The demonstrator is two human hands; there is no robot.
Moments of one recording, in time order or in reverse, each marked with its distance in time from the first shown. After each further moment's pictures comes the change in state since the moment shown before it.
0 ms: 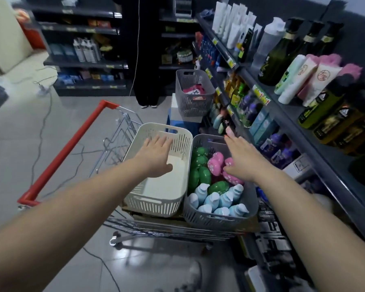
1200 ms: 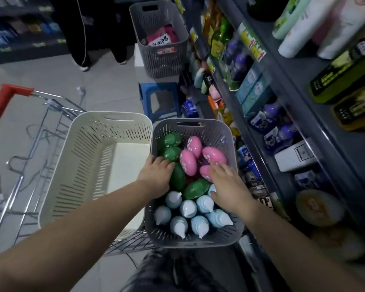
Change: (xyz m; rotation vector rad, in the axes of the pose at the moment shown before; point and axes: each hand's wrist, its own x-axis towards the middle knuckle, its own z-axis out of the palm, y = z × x) left_hand 0.169 0.093 0.152 0.213 -0.268 0.220; right_hand 0.074 0.118 0.179 0.179 -0.232 -0.029
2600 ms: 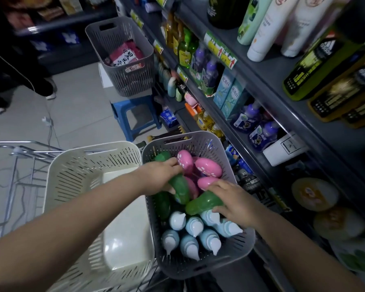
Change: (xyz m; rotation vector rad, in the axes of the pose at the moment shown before) left_hand 0.062 -0.049 -0.068 -0.164 -0.141 0.546; right_hand -0.005 0.004 0.003 0.275 0.065 -0.041
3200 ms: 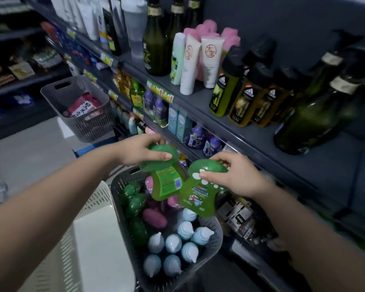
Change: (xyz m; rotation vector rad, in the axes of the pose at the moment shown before) left_hand -0.010 0.038 -0.145 -0.452 0.211 0.126; right_hand -0.070 -0.058 -0.138 0.638 0.560 0.355
